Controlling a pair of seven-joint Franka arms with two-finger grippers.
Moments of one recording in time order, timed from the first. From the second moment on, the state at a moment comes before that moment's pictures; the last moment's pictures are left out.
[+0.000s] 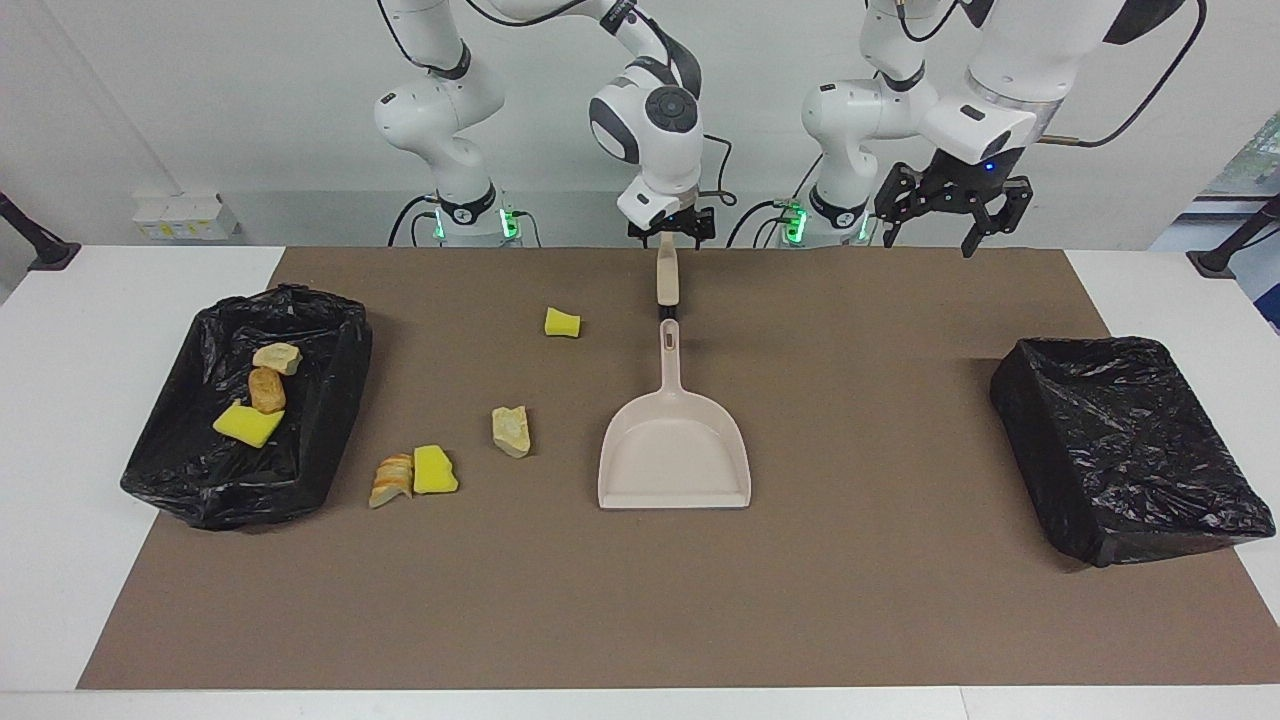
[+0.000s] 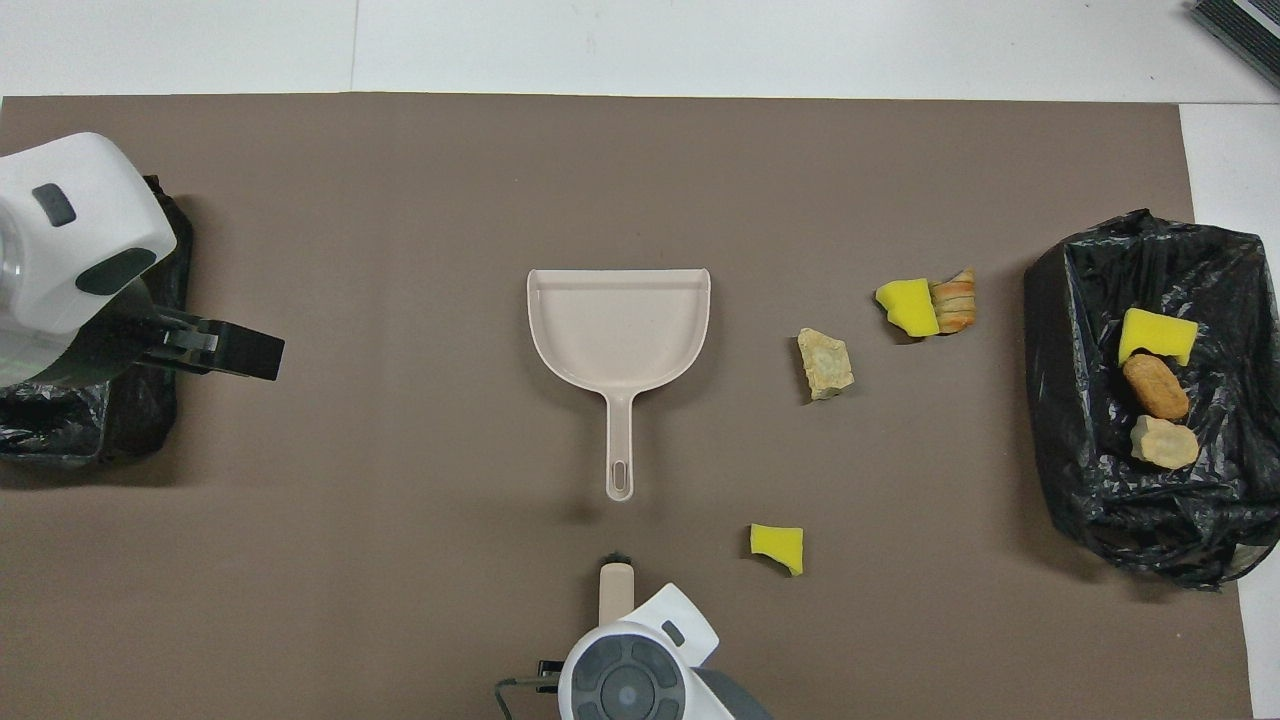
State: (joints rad) left arm -0.01 -0.03 -0.25 -1.52 -0.02 1.51 -0.02; right arm 0.73 -0.06 0.23 -2.28 0.28 2.11 0.90
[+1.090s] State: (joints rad) left arm -0.05 -0.03 -0.04 -1.52 -0.02 1.49 0.16; right arm 0.86 -0.12 0.23 -2.46 0.29 2.26 1.01
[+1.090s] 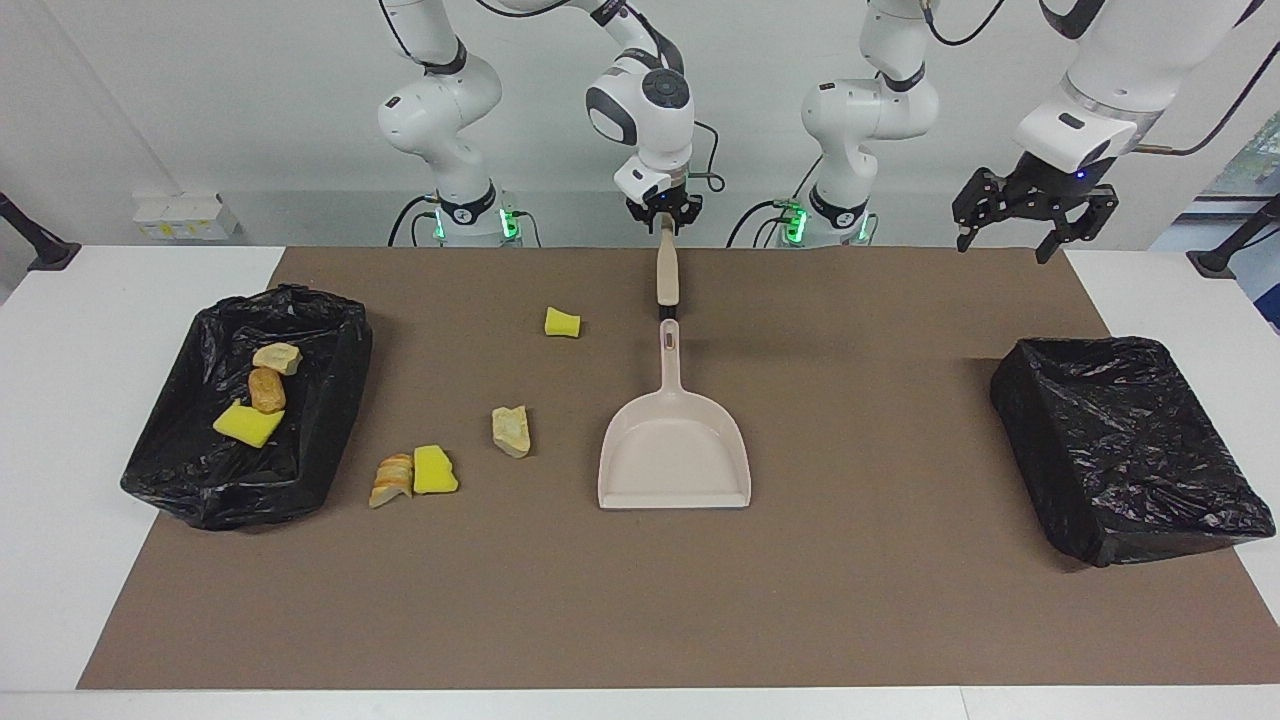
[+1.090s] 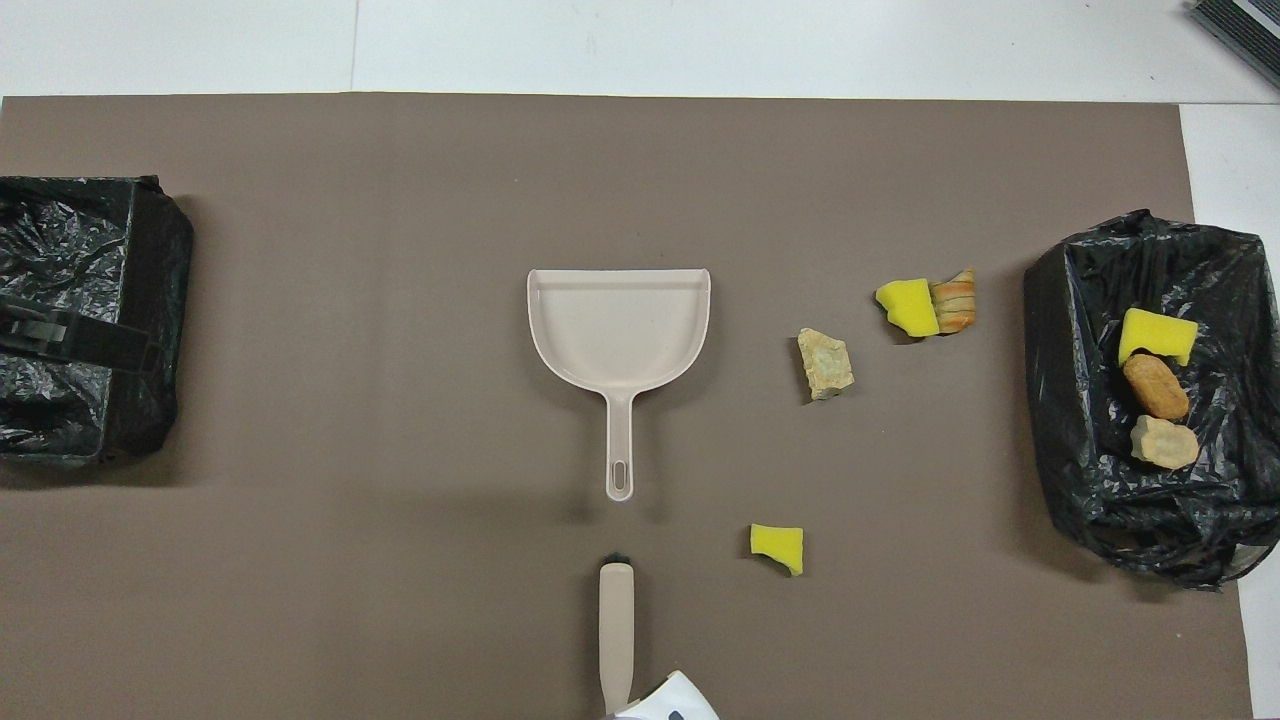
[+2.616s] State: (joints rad) left arm -0.31 -0.05 -0.07 -1.74 -0.02 1.65 -0.09; right arm 0.13 -0.16 0.20 -2.17 -0.15 1.74 0.30
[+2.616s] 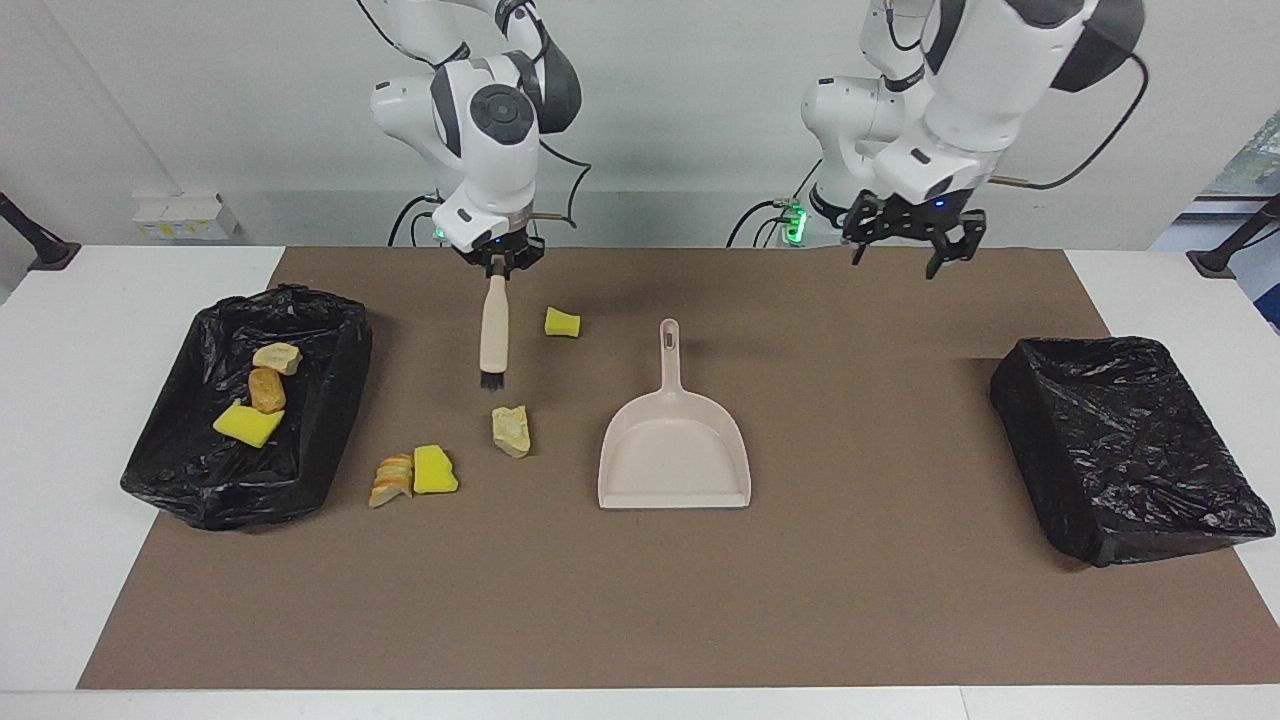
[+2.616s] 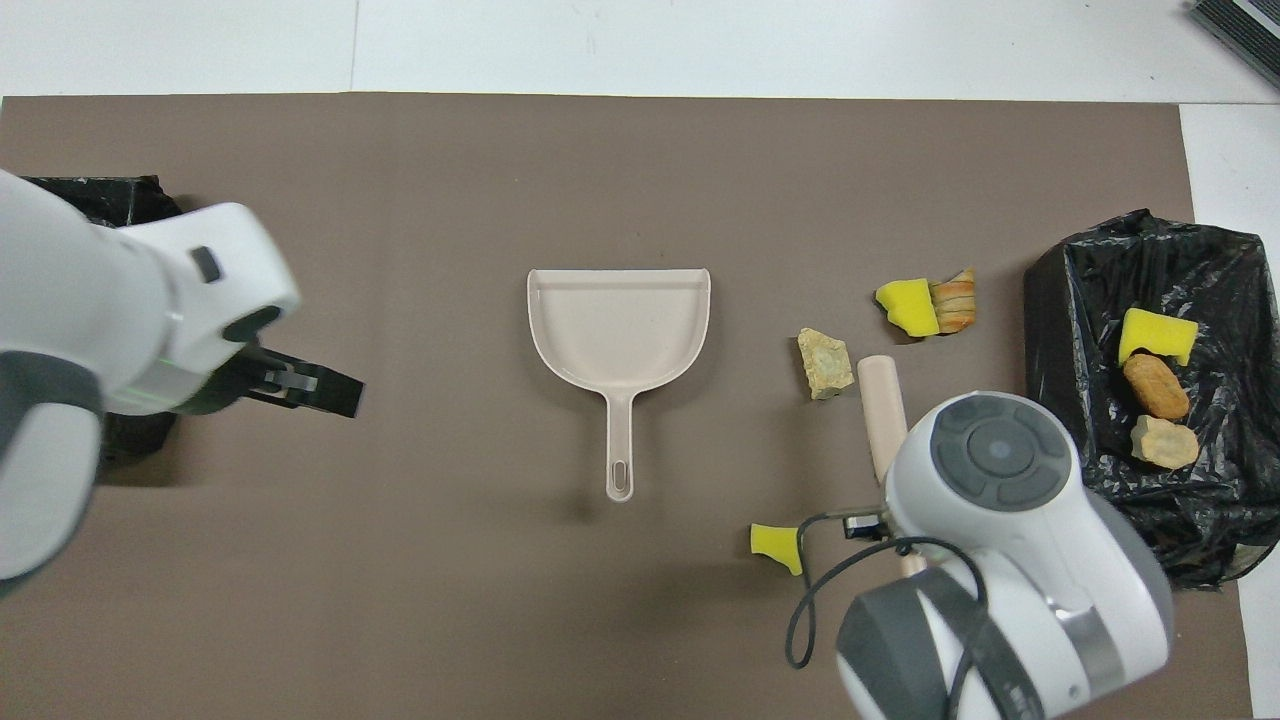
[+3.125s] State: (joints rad) left arm -0.62 0.04 -0.08 -1.98 -0.02 2.09 -0.57; right arm -0.01 0.12 0.20 -1.98 -0.55 1.83 0.20
